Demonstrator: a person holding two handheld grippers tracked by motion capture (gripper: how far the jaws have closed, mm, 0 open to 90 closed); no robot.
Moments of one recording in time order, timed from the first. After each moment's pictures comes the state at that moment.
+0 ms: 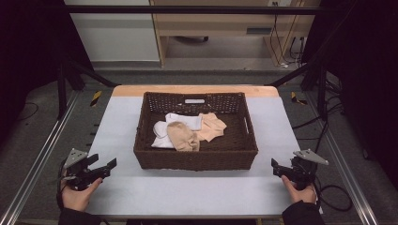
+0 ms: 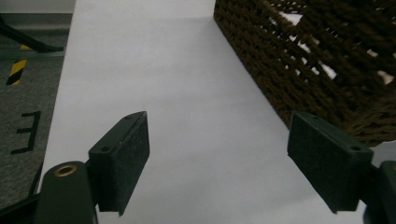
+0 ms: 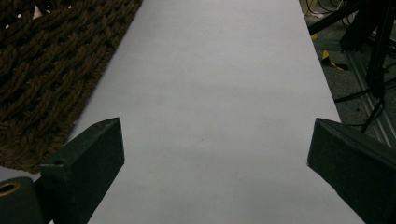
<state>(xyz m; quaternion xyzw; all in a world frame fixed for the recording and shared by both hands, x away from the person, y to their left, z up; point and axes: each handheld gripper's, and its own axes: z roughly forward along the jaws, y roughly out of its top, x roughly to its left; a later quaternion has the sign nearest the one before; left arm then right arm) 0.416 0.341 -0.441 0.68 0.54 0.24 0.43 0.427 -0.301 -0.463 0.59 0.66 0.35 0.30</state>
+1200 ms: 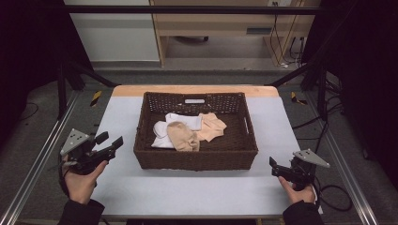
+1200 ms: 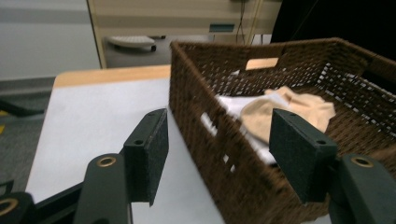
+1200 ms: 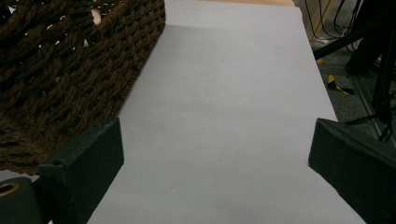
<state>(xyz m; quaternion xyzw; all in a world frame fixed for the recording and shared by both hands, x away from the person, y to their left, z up) 0.426 0.297 -0.364 0.67 0.47 0.28 0.50 0.420 -0.293 -0.452 0.56 0.66 0.39 0.31</state>
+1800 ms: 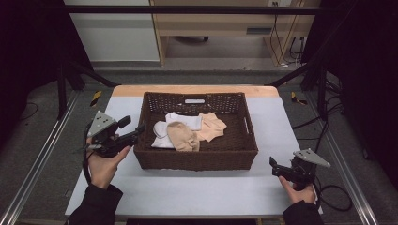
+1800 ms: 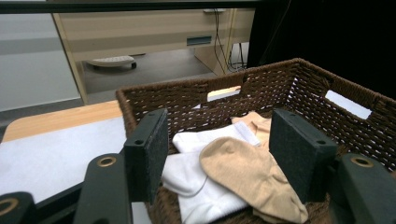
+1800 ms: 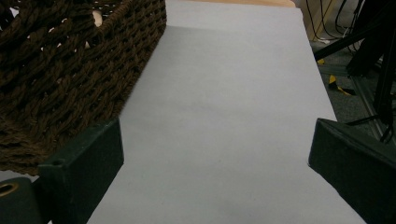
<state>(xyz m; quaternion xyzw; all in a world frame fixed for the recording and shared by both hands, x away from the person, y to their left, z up) 0.454 0.235 -0.331 0.69 0.43 0.28 0.52 0.420 -0.294 -0.451 0.56 0.66 0.39 0.31</state>
